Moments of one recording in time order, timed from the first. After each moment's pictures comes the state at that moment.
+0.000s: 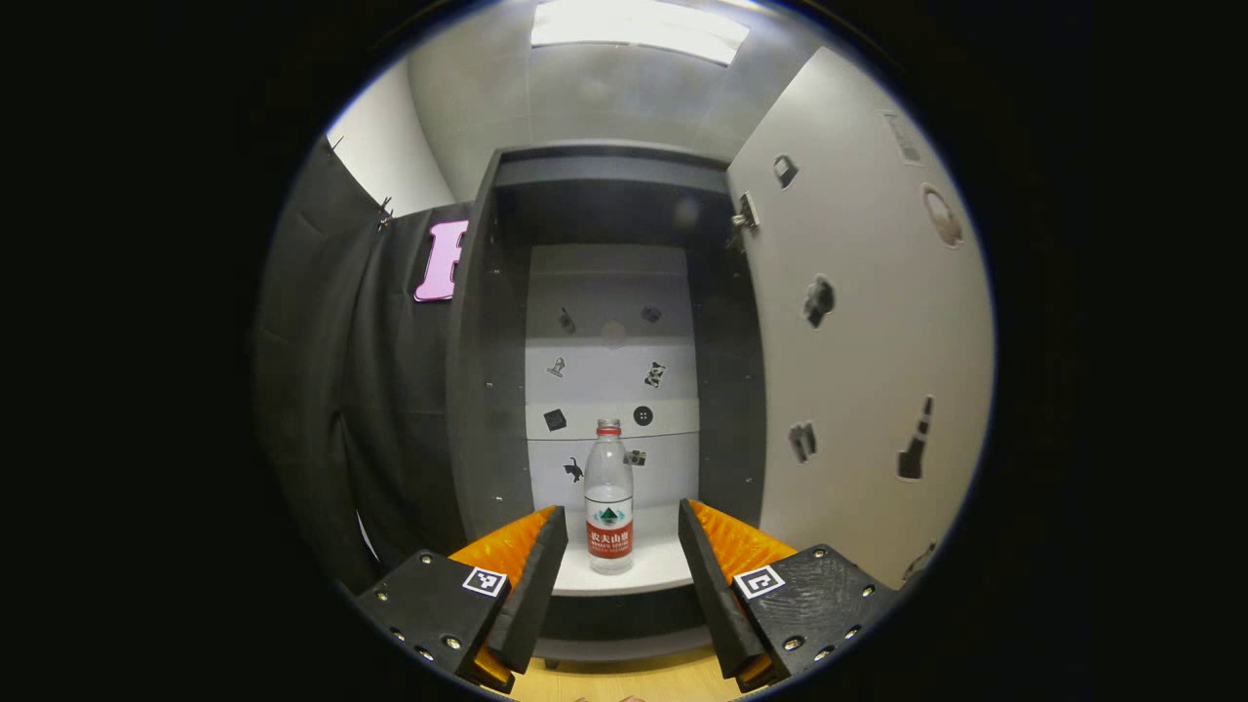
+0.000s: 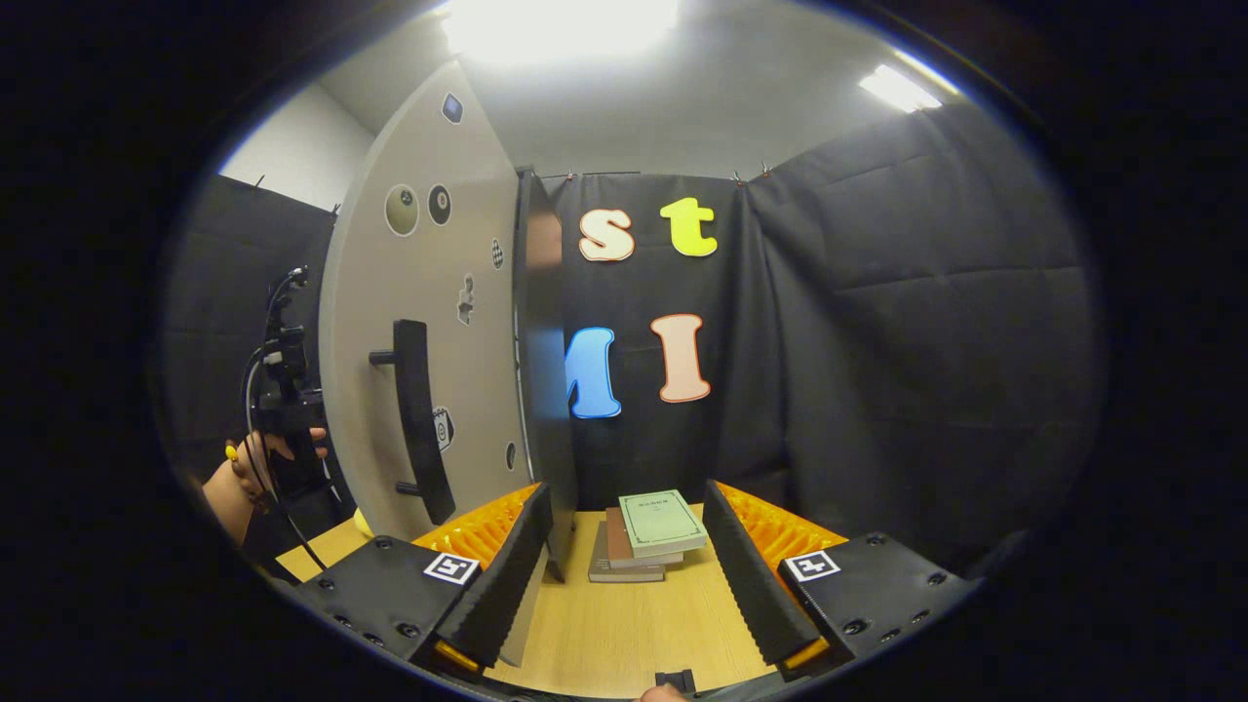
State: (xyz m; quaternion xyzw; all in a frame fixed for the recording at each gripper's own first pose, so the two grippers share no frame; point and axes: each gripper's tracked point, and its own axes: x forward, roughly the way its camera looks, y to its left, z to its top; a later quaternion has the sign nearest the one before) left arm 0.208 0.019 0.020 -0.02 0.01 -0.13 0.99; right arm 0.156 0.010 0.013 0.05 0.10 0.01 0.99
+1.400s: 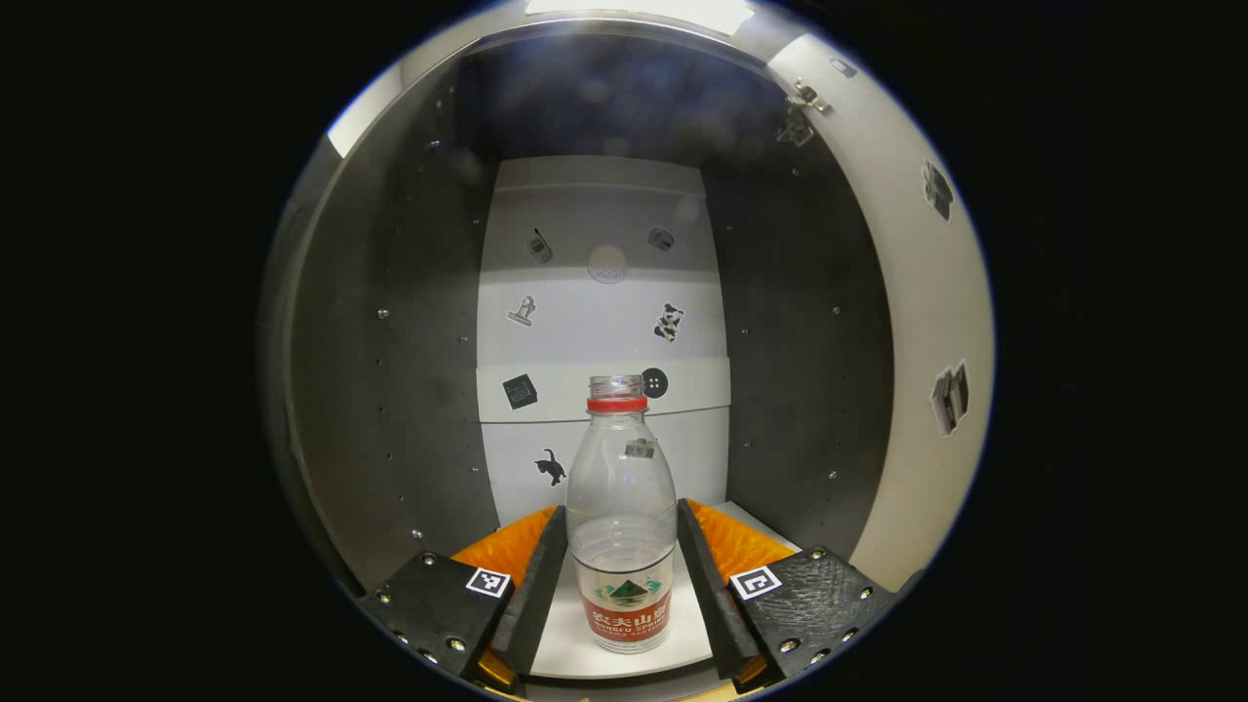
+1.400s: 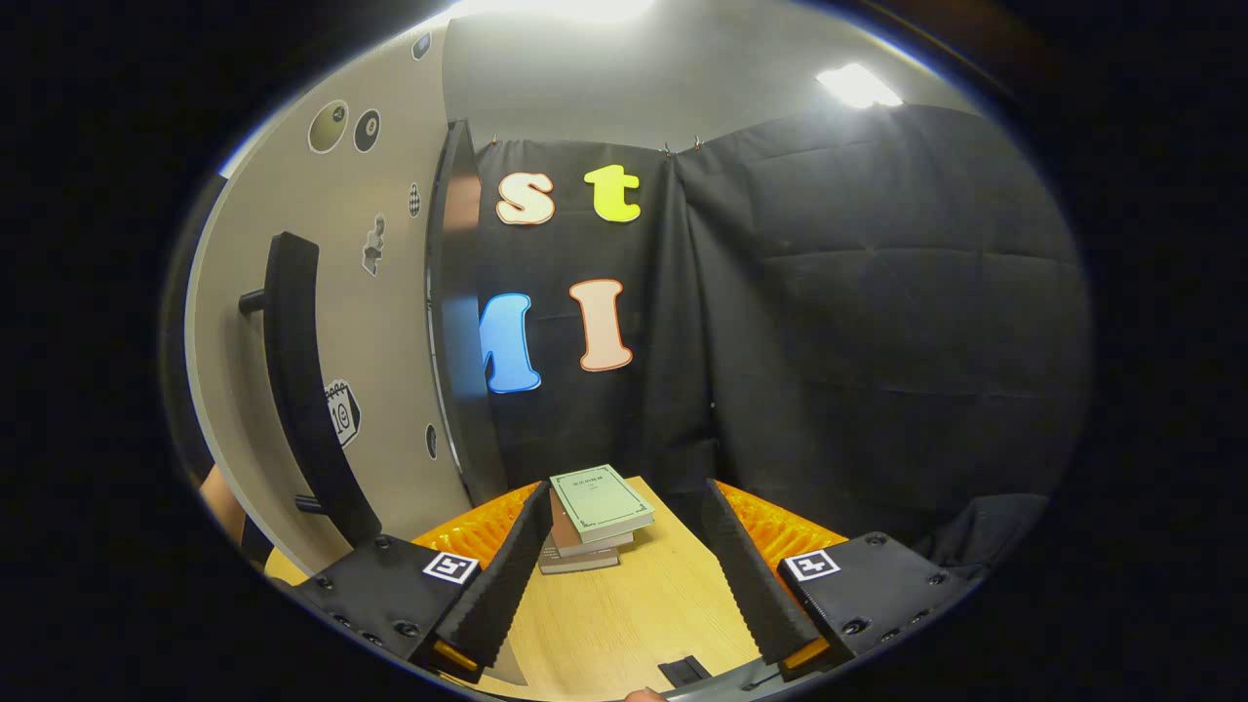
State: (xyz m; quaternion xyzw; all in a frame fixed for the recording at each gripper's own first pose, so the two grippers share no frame) left arm 0.353 -0.005 -0.037 -0.03 0.03 -0.16 0.99; right arm 0.180 0.017 -0.024 0.05 0.14 -0.12 0.98
